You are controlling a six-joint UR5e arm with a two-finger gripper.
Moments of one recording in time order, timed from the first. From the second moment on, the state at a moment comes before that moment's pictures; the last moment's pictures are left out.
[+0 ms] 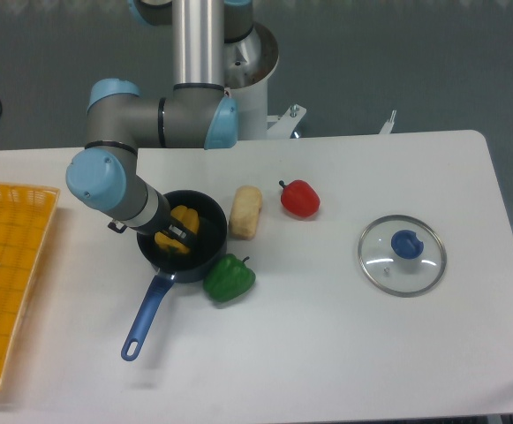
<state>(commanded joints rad) 2.03 -1.95 -1.75 -1.21 1.80 0.59</state>
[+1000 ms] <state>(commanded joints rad) 2.02 -1.97 -1.73 -1.21 1.84 0.59</state>
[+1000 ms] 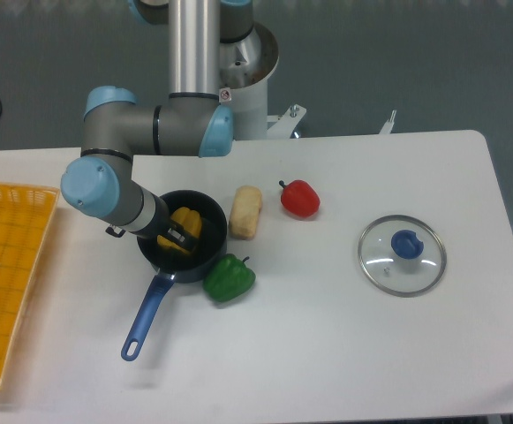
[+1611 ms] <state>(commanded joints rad) 2.01 -1.99 -1.74 -1.21 1.87 0.59</state>
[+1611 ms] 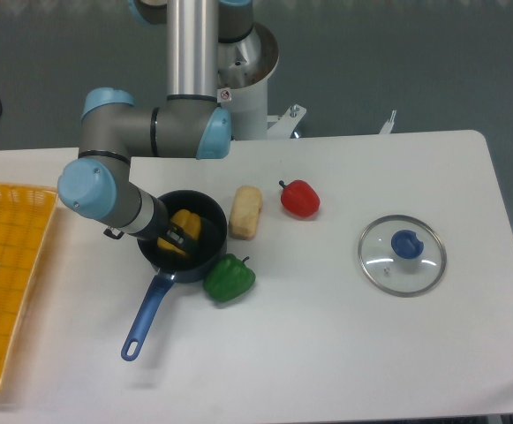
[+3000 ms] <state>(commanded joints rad) 2.20 -1.88 -1.56 -1.21 1.78 0.65</state>
